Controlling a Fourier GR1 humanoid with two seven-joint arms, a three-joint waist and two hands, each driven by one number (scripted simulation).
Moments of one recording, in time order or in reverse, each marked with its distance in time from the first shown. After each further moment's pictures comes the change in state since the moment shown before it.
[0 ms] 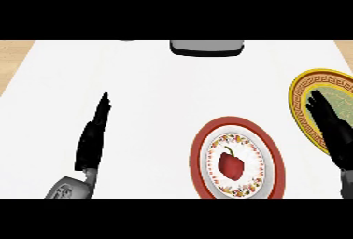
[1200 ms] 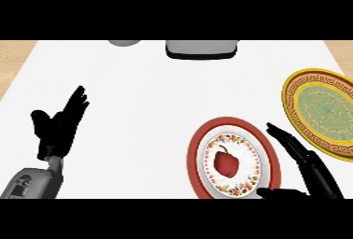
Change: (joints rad) left arm -0.030 0.112 0.191 0.033 0.170 -0.247 0.122; right arm 0.209 0.015 0.227 -0.309 0.575 -0.192 -0.164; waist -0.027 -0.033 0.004
